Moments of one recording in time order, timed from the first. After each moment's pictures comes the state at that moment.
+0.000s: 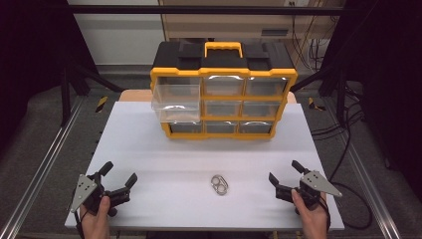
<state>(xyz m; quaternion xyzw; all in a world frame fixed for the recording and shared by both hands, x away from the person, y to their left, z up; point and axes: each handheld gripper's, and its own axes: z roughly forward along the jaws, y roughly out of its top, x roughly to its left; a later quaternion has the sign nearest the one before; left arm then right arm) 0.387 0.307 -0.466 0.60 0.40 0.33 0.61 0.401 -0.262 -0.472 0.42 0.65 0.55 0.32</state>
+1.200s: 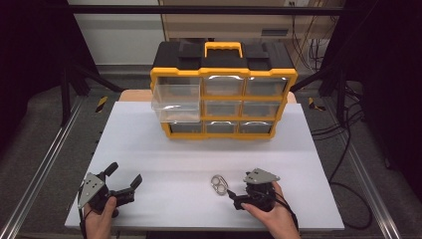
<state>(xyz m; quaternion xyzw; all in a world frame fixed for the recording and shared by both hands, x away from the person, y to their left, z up) 0.392 0.298 -0.469 0.63 0.40 0.32 0.59 0.406 -0.140 -0.459 0.37 0.82 0.39 0.19</state>
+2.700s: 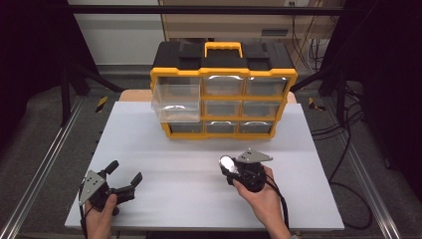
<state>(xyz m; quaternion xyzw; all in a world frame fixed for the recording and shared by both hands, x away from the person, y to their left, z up) 0.398 0.300 -0.469 0.63 0.41 0.32 0.58 0.439 -0.122 -0.419 0.40 0.78 0.44 0.19</state>
